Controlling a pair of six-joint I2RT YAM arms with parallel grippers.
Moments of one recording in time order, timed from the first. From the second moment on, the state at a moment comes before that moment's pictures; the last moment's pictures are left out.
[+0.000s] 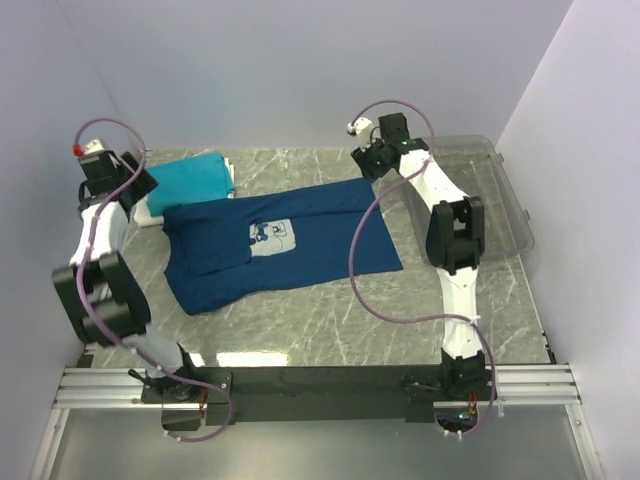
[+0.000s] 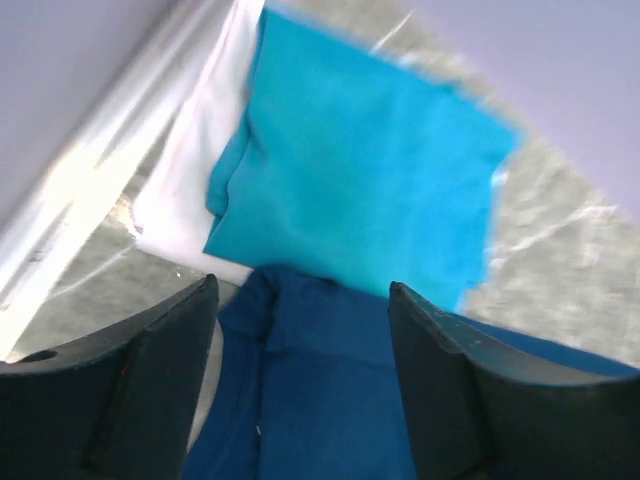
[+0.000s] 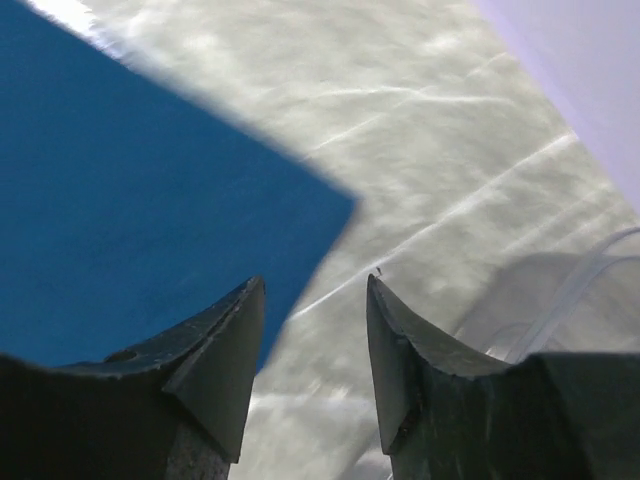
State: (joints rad) left arm 0.38 1.66 1.25 -0.16 0.11 -0.41; right arm 0.24 2.35 2.14 -0.59 -0.17 -0.50
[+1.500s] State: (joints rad) left arm 0.40 0.94 0.81 -0.89 -0.02 -0.92; right arm 1.09 2.11 1.66 -0.39 -0.48 -0.45
